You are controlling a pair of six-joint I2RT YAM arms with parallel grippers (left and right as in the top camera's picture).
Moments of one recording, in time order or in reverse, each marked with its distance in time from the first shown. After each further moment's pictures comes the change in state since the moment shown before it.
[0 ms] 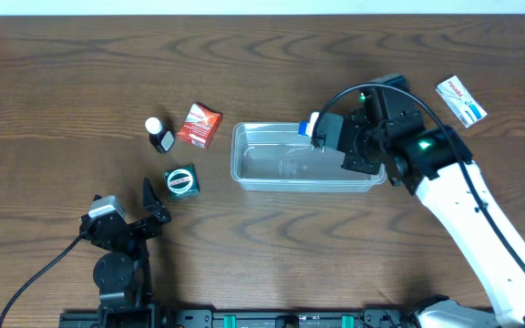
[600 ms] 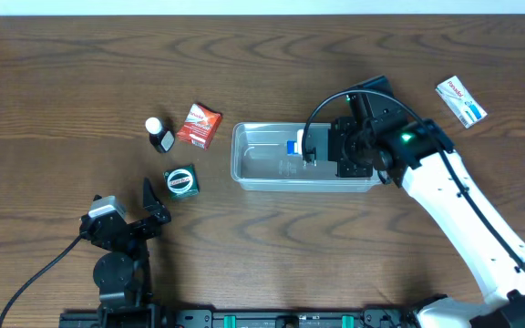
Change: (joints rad) left arm 0.000 0.000 0.000 0.000 0.000 0.000; right arm 0.017 0.074 0.000 -0.037 -0.078 -0.169
